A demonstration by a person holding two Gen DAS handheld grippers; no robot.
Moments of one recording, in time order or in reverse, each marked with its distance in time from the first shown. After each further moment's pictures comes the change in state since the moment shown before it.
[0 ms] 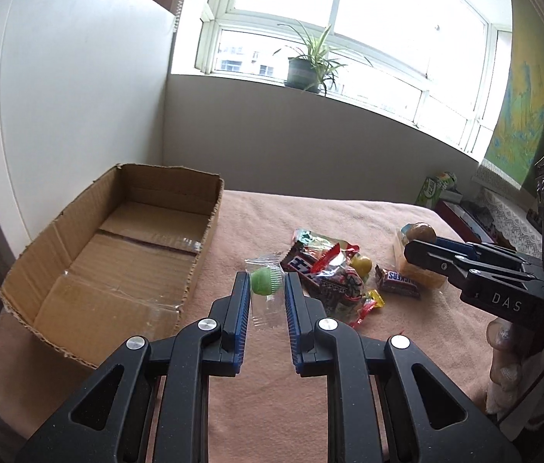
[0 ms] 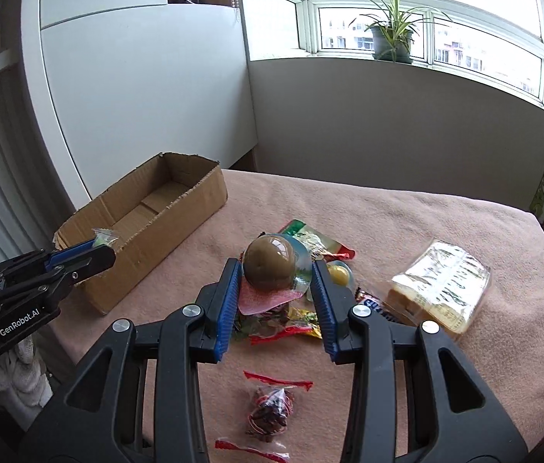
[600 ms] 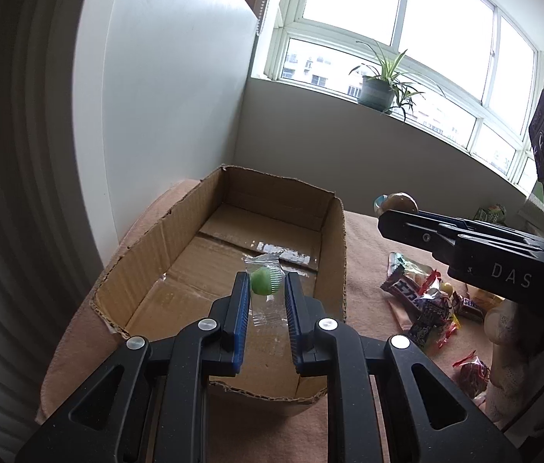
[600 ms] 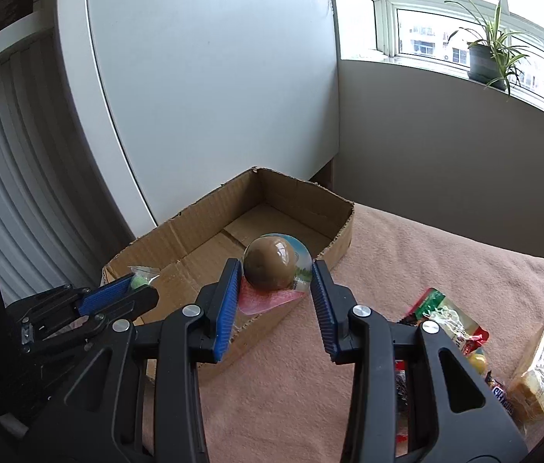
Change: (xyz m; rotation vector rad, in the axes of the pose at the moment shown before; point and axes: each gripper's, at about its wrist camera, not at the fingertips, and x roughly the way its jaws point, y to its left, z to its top) left arm -0.009 0.090 0.001 -0.110 -0.026 0.160; right arm 0.083 0.111 0.056 -0.109 0.029 0.182
